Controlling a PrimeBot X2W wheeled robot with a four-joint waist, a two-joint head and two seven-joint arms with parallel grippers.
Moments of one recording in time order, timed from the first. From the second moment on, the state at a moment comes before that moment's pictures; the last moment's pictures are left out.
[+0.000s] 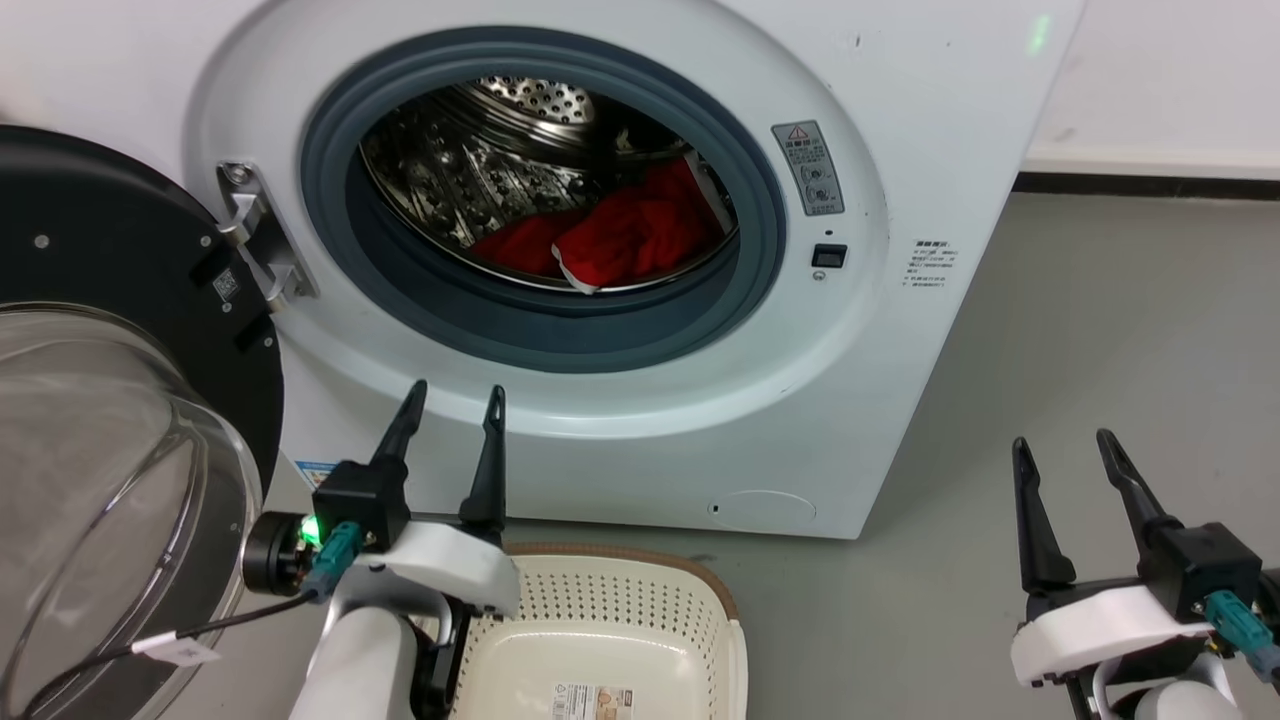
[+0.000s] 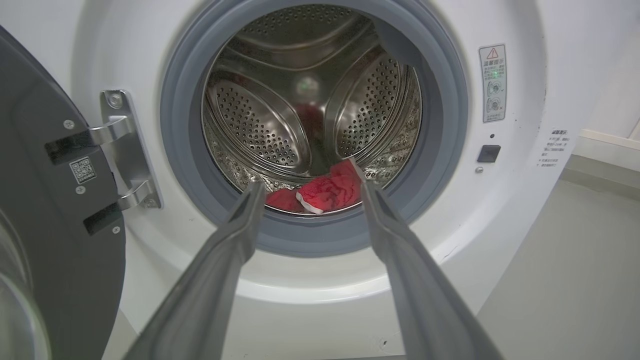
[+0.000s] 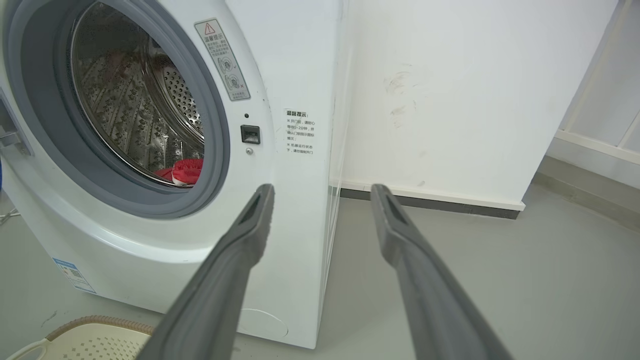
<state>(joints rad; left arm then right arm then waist) -0.25 0.05 -0.11 0.33 -0.12 -0.06 -0.26 -0.04 -0.05 -0.08 0.14 -0.02 0.13 -0.23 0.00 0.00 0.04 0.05</state>
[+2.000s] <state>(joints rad) -1.45 0.45 -0.06 1.15 -0.10 -0.10 0.30 -0.31 -0.05 0.20 0.05 0.22 0.13 -0.26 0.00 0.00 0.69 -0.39</state>
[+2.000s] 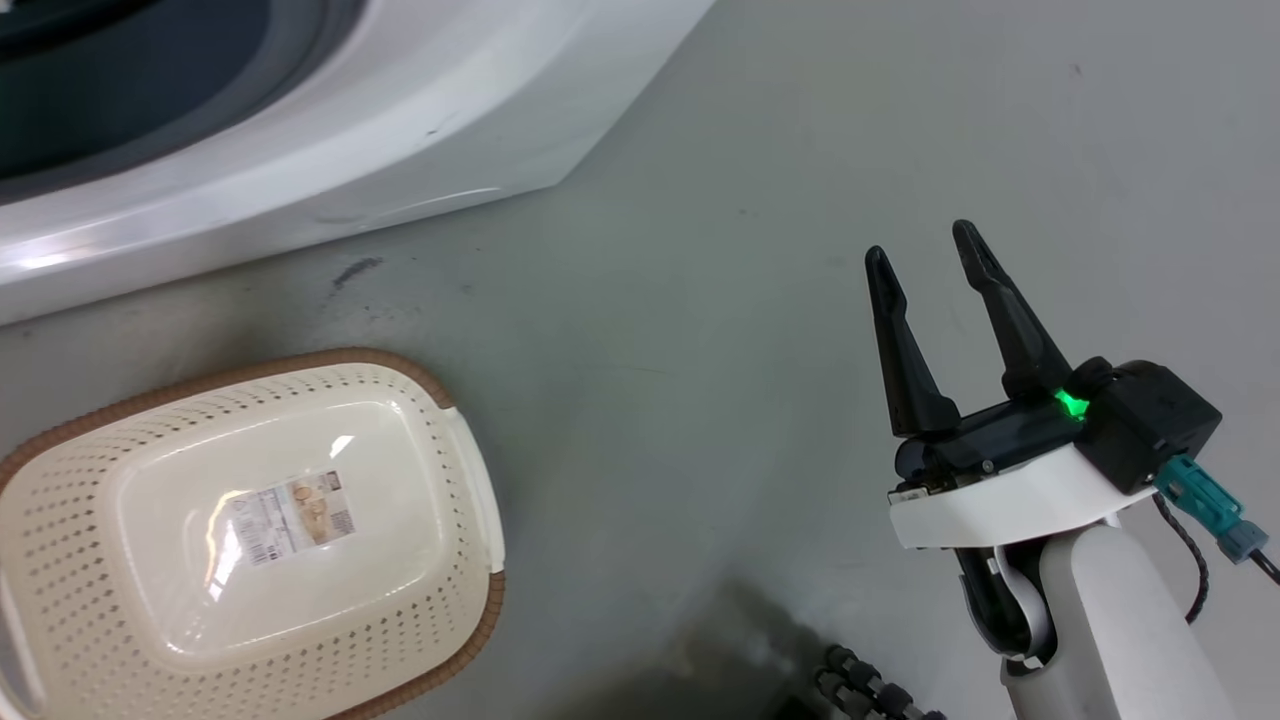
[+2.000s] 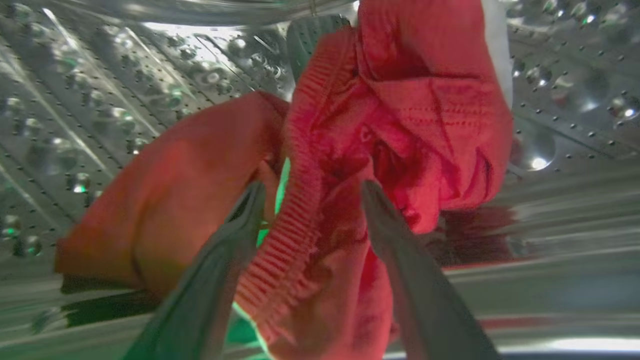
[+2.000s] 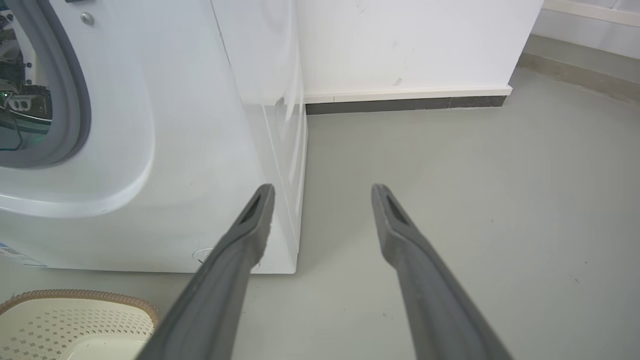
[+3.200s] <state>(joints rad) -1.25 0.42 -0.08 1.05 -0.15 0.00 -0.10 -0.32 -0.05 0.19 0.09 0.22 0.13 -0.26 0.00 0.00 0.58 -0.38</state>
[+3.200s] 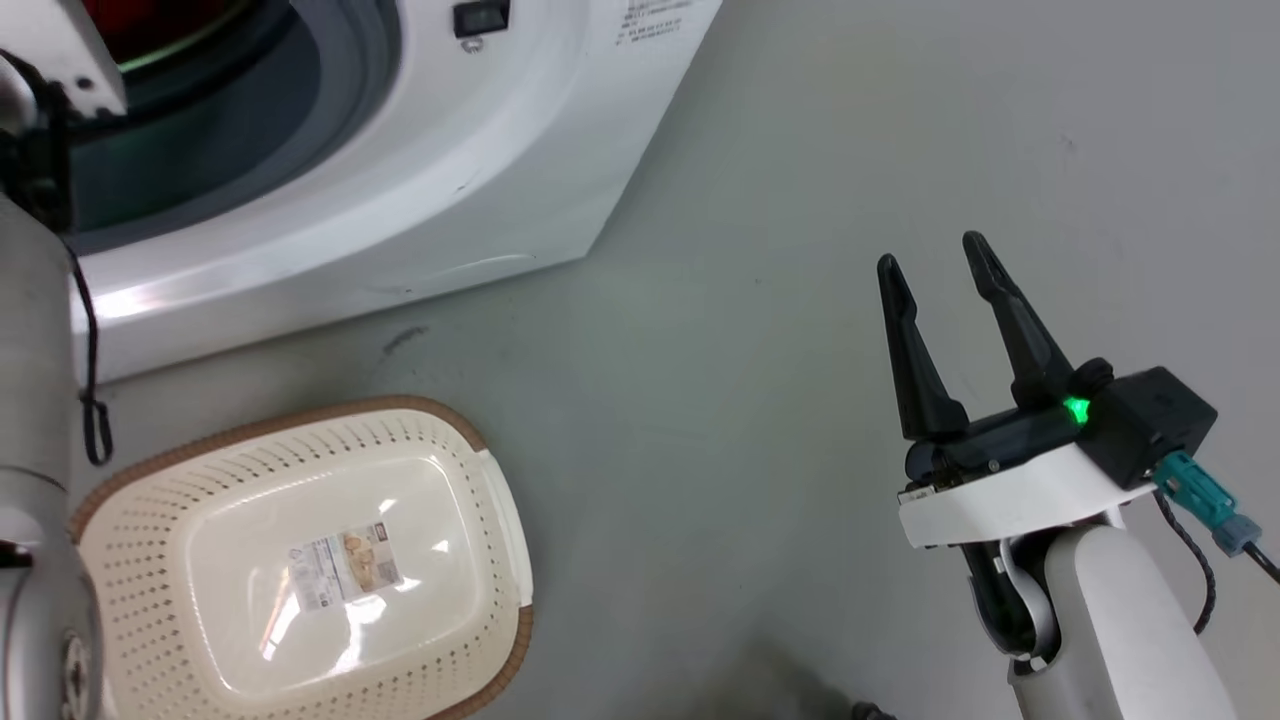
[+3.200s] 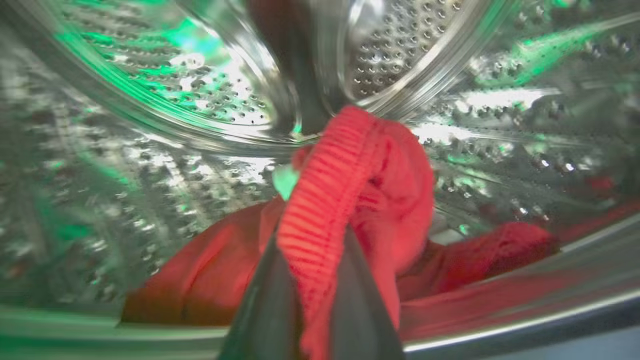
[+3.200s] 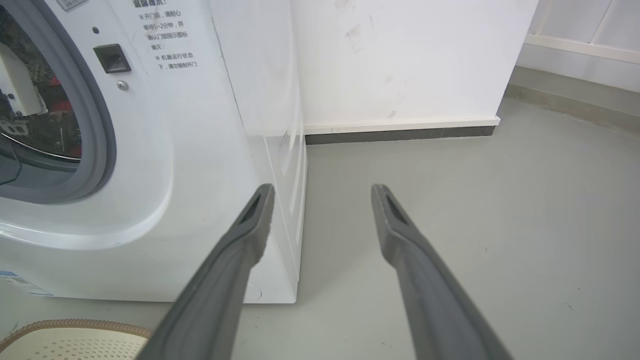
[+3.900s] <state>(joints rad) -0.94 0.27 -0.01 0.98 -0.25 -0.03 -0.26 -0.20 -0.05 0.13 0.16 0.15 0.13 -0.26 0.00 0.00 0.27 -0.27</state>
